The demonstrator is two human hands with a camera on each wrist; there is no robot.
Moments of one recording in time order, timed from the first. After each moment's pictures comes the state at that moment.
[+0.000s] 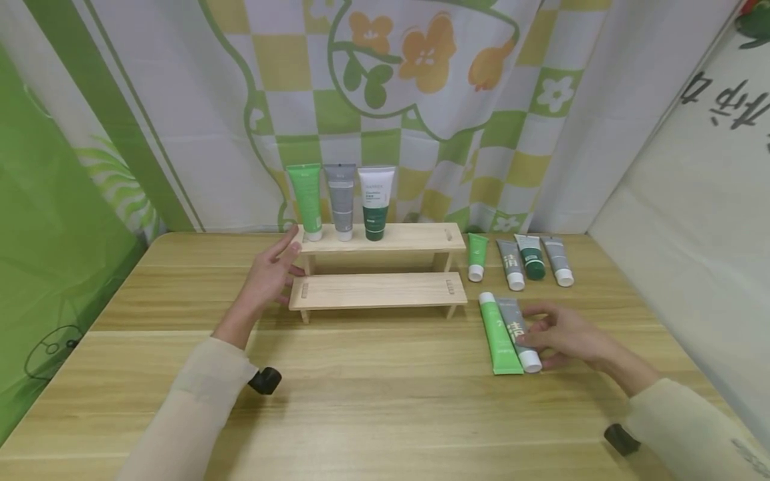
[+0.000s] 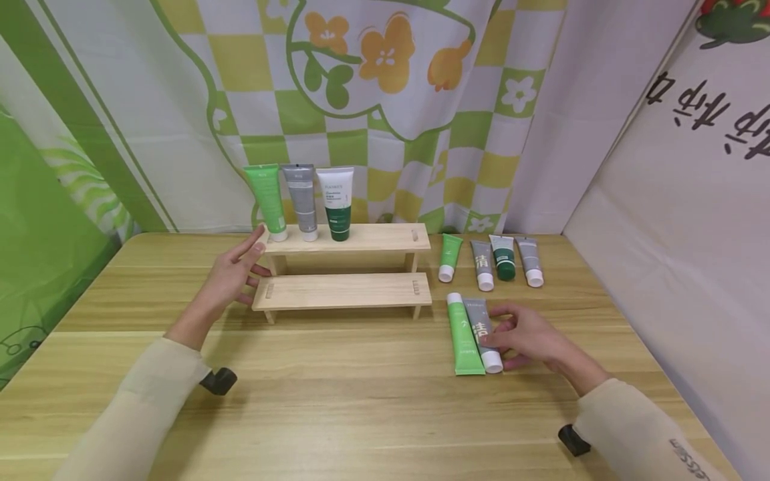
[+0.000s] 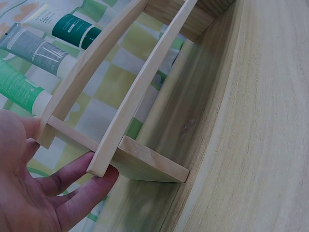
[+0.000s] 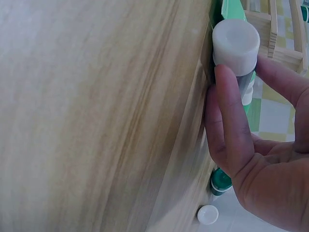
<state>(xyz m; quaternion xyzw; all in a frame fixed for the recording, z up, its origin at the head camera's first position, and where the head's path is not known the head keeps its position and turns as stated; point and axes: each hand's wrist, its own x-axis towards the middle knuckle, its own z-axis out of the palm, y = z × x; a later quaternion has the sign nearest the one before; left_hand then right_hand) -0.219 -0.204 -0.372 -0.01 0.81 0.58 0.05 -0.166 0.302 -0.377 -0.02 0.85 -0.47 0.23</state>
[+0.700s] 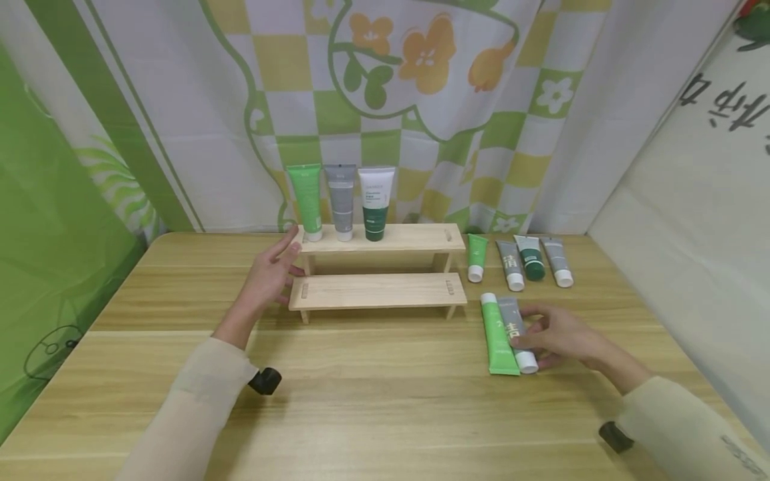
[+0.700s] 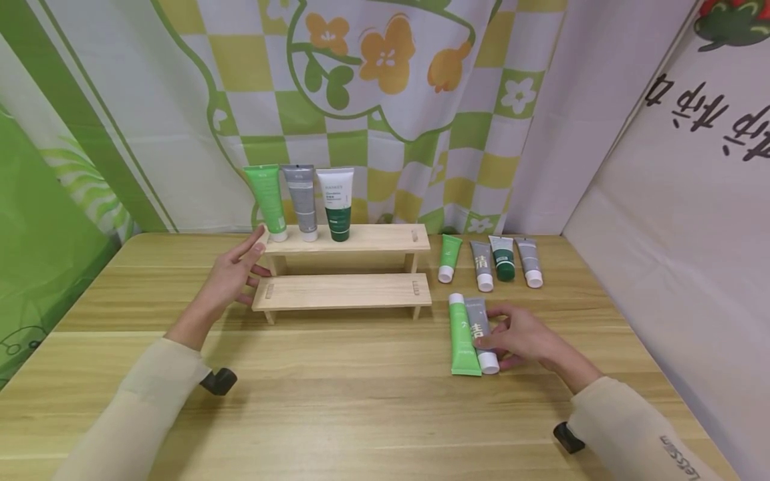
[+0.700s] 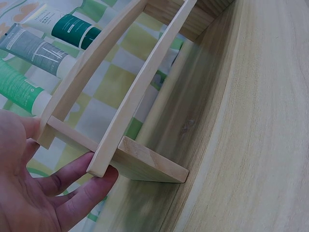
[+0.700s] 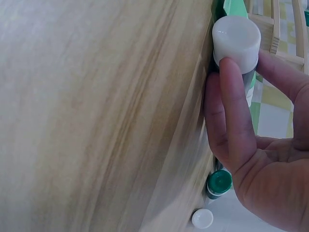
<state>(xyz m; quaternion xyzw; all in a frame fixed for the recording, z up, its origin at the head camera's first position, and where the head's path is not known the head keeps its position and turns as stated) -0.217 -0.202 -0.369 -0.01 0.81 0.58 0.05 -0.167 0.295 -0.373 -0.03 0.87 -0.43 0.24</state>
